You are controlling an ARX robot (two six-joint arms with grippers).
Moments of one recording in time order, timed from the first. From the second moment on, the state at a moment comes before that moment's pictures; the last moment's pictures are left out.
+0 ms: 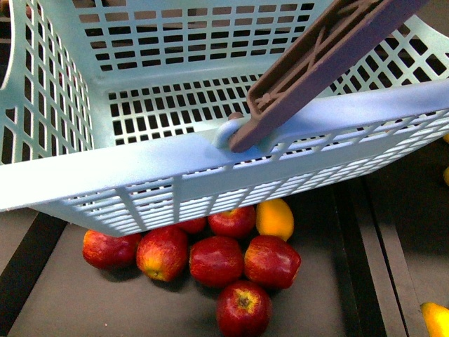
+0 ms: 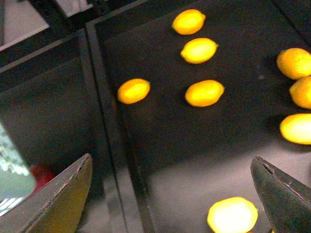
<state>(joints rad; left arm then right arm) -0.63 1.58 1.45 -0.42 0.21 -1.01 -0.41 1.28 0.30 0.49 -0.10 0.17</state>
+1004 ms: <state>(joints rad) -0.63 1.58 1.45 -0.42 0.22 -1.01 -0.53 2.38 0.65 0.59 -0.10 -0.31</state>
